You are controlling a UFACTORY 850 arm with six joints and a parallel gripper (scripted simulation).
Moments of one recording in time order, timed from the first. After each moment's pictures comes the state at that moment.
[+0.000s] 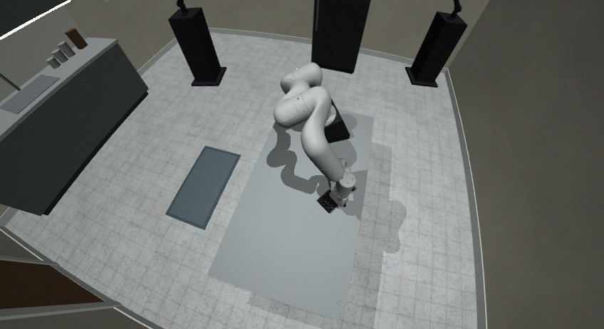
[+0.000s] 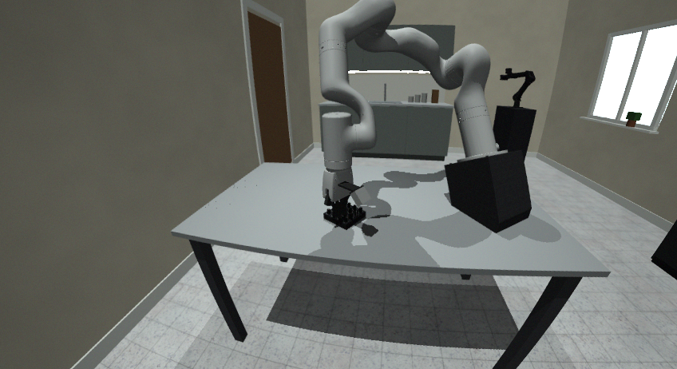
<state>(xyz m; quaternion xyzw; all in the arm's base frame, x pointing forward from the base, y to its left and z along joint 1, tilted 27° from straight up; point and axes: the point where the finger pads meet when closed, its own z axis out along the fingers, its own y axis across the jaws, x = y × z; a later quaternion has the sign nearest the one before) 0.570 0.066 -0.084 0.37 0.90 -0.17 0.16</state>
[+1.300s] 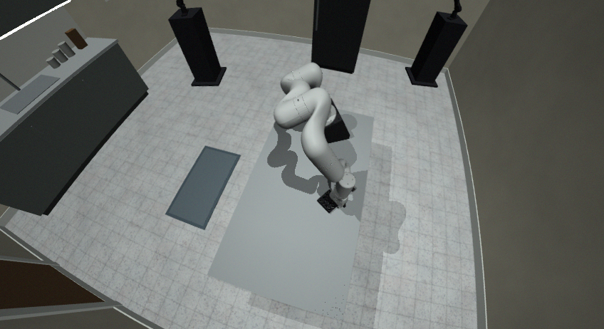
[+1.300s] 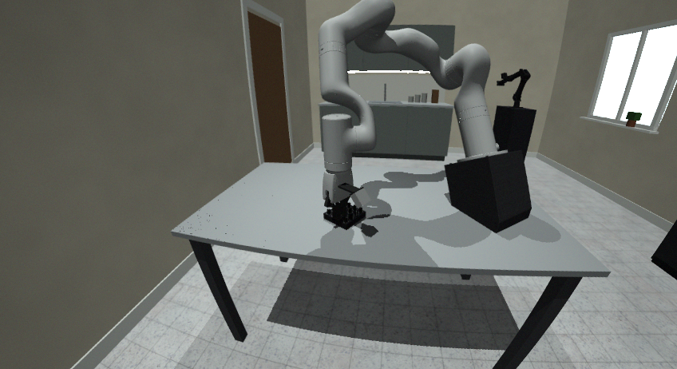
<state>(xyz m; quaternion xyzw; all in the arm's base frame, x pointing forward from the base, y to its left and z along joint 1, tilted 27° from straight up) 0.571 0.063 -0.089 0.37 0.90 -0.17 0.16</state>
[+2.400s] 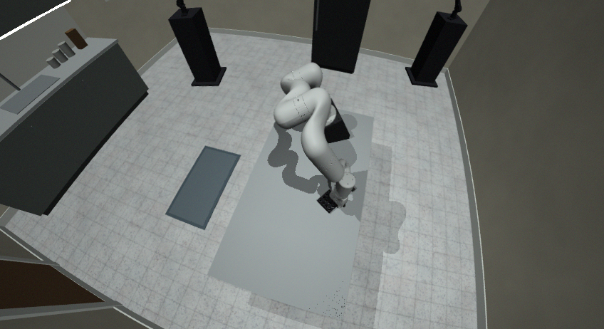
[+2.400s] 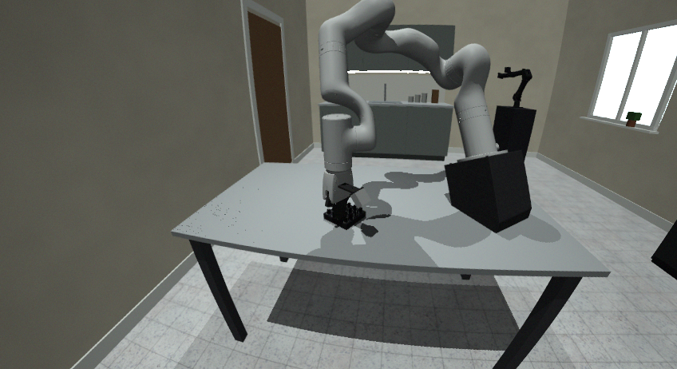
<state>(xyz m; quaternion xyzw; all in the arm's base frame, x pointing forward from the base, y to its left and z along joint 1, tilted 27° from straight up) 0.571 0.063 -0.089 0.37 0.90 -0.17 0.16</state>
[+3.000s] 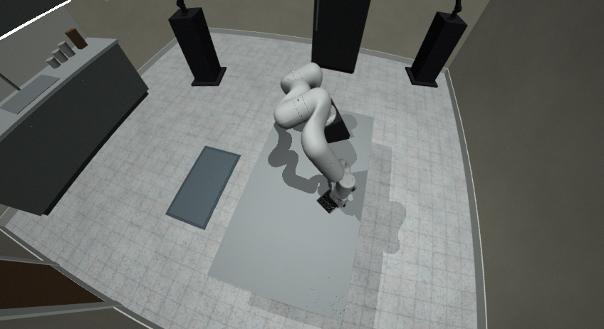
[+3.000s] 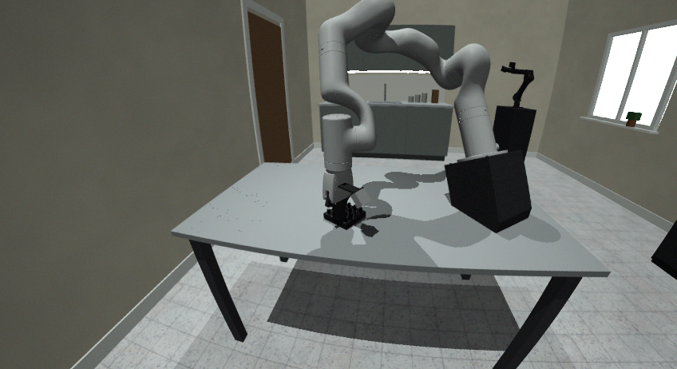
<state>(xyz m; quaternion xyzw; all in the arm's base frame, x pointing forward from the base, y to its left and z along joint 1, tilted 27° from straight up) 0.571 0.063 -0.089 0.37 0.90 -0.17 0.16</state>
